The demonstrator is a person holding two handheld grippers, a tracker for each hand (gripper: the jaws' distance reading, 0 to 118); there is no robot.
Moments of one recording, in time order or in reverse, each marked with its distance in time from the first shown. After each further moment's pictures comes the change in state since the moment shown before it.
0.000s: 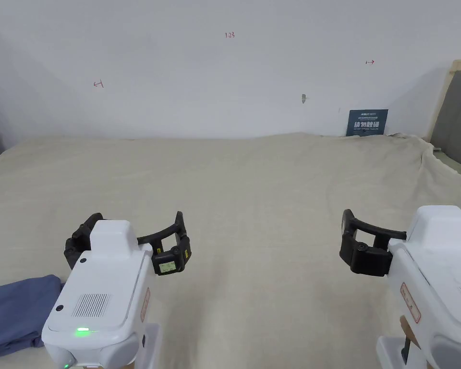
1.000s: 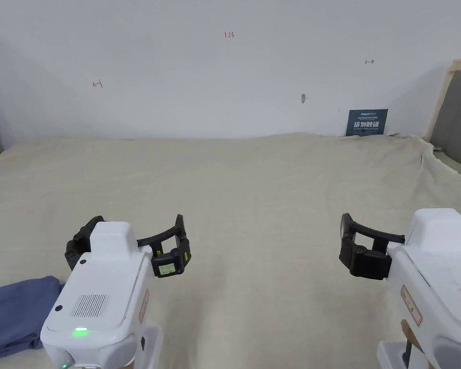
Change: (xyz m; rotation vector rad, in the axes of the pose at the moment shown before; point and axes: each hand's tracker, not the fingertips) left arm -0.002 -0.003 -0.004 -0.026 -0.010 0.009; right arm 0.002 -0.003 -0.003 -0.033 0.022 -0.002
